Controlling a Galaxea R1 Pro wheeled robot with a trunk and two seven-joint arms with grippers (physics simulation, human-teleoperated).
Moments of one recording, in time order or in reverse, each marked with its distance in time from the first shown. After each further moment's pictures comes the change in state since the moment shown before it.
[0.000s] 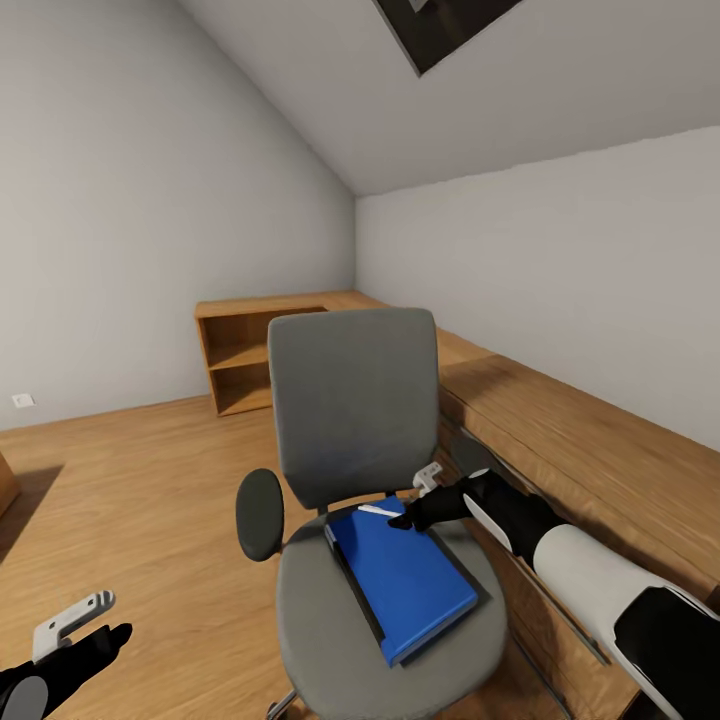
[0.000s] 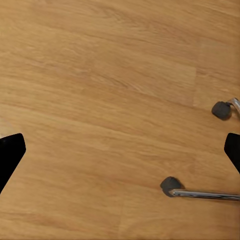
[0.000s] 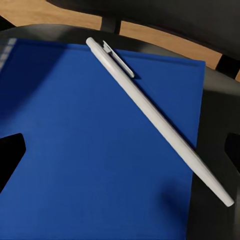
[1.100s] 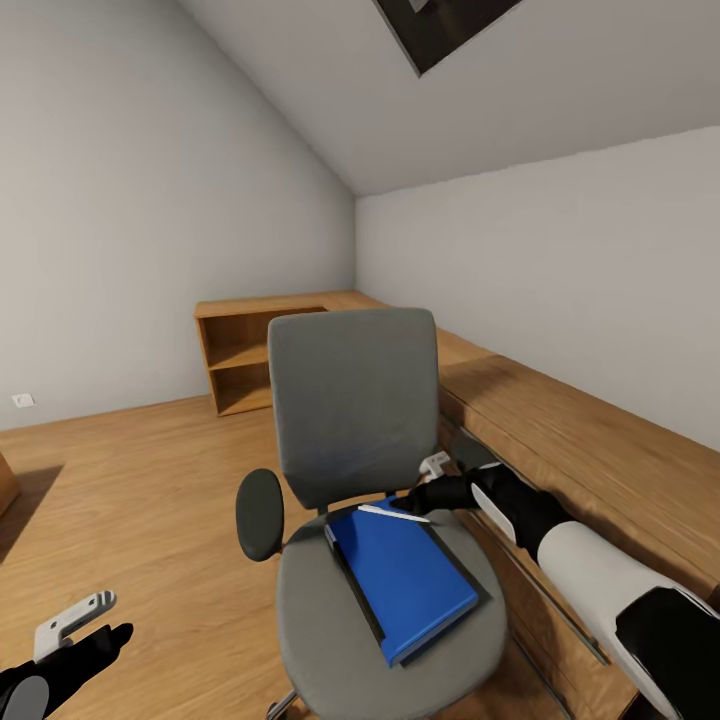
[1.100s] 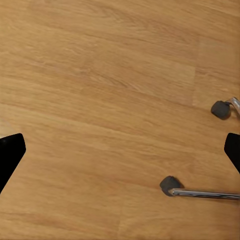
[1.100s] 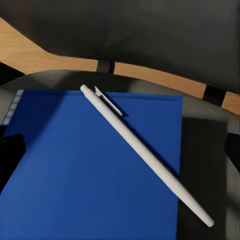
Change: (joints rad) left arm 0.000 0.000 -0.003 0.000 0.000 0.000 -0.001; right arm 0.000 -0.003 -0.148 -0.002 0.001 -0.011 0.010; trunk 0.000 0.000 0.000
